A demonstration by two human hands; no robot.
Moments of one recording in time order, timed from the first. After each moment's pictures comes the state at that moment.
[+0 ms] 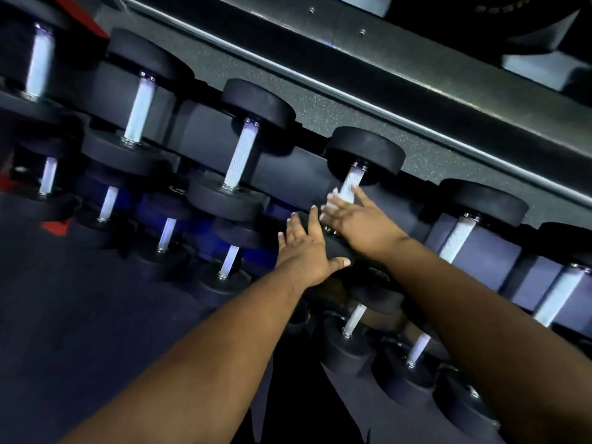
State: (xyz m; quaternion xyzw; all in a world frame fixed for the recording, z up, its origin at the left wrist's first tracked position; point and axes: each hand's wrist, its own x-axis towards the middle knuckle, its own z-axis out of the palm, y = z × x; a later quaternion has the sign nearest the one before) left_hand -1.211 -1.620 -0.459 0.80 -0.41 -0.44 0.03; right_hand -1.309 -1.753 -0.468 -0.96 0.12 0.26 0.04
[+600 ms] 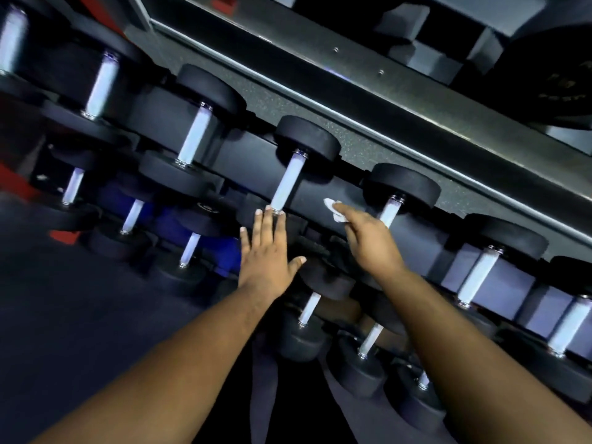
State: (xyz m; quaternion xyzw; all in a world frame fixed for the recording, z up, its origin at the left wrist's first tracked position) left_hand -1.077 -1.543 -0.451 0.85 -0.46 -0.24 0.04; right_hand -1.230 -1.699 -0.432 -0.87 0.36 -0.07 0.34
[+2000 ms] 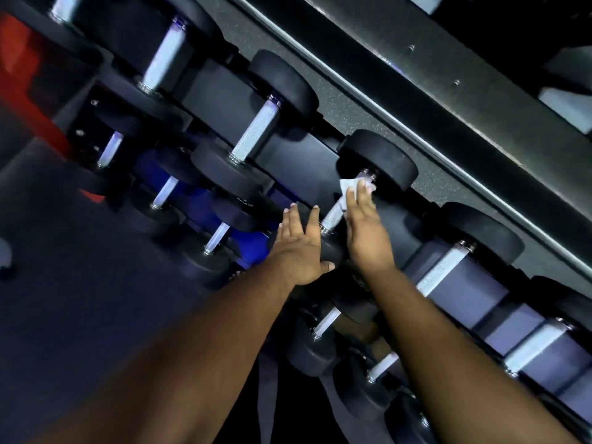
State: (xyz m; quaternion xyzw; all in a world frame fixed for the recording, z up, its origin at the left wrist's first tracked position) left_hand -0.995 -1.577 -0.463 0.81 -0.38 -0.45 0.04; right_hand -1.101 -1.704 -0.503 -0.89 0.35 0.00 0.29
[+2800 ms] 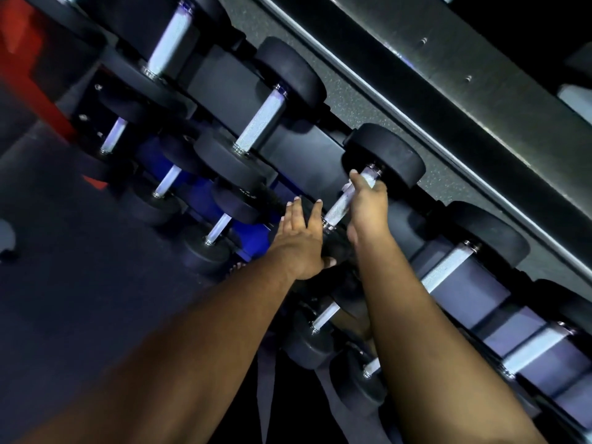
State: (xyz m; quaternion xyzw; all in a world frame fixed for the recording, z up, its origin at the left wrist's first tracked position) left_hand -0.995 -1.577 -0.464 0.81 -0.37 -0.45 0.03; right_hand -1.035 -1.712 -0.484 -0.39 0.62 -0.21 0.65
